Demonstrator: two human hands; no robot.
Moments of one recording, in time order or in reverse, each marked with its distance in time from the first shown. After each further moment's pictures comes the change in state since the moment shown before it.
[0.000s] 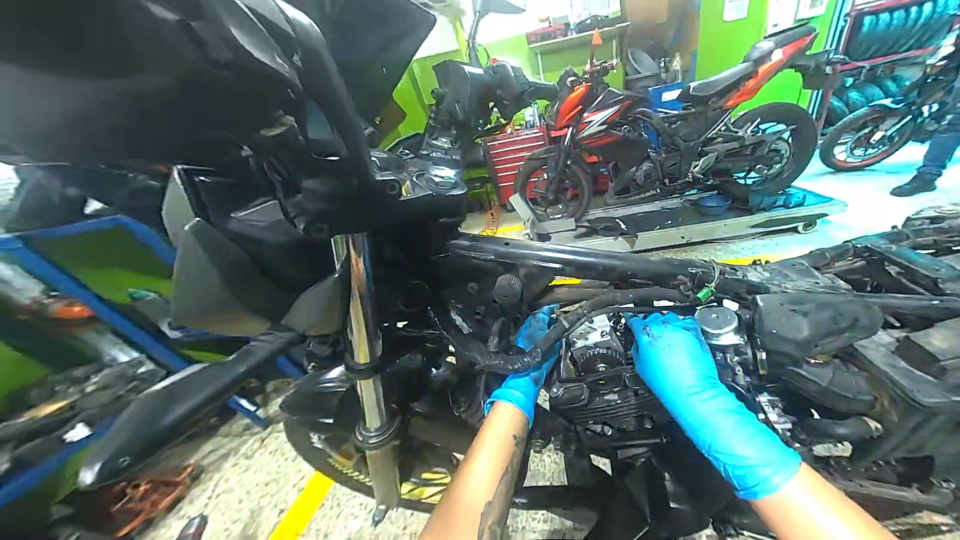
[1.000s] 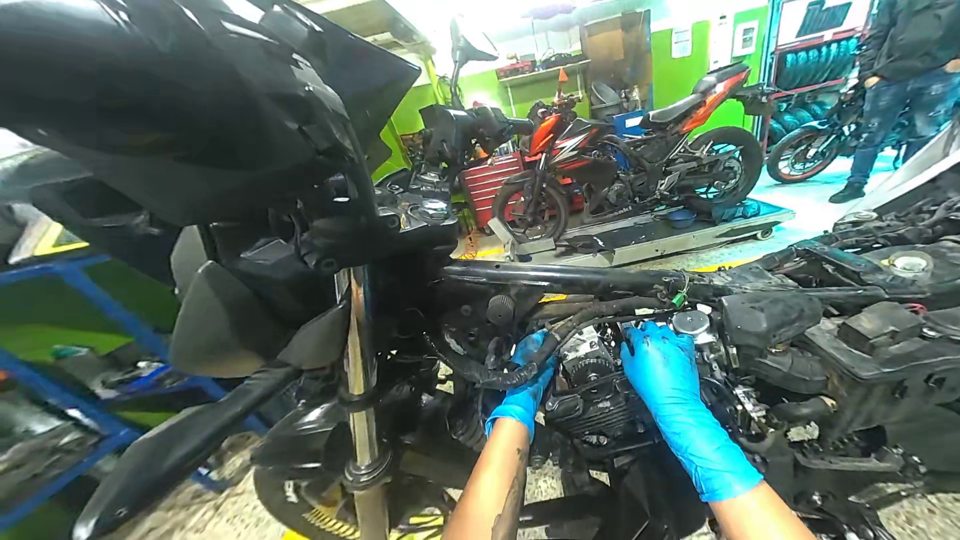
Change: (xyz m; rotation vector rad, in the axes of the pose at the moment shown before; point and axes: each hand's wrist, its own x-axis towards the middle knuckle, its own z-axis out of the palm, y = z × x) left_hand 0.012 -0.001 0.009 -0.108 0.017 0.009; right_hand -0.009 -0.007 0.001 0.112 -0.012 0.254
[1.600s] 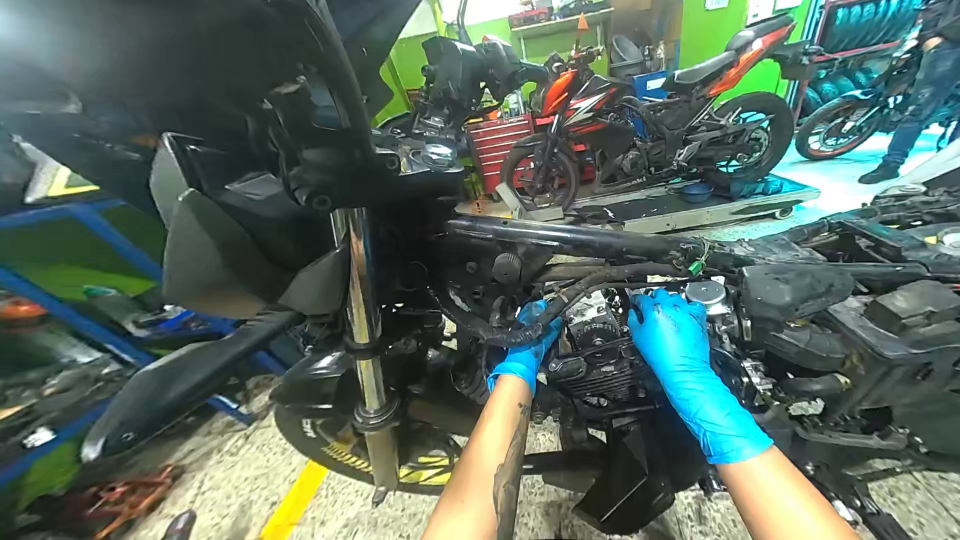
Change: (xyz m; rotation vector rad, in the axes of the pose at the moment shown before) left_hand -0.006 0.002 -0.007 0.079 -0.048 -0.031; right_hand 0.001 0.007 0.010 0.001 0.163 -0.109
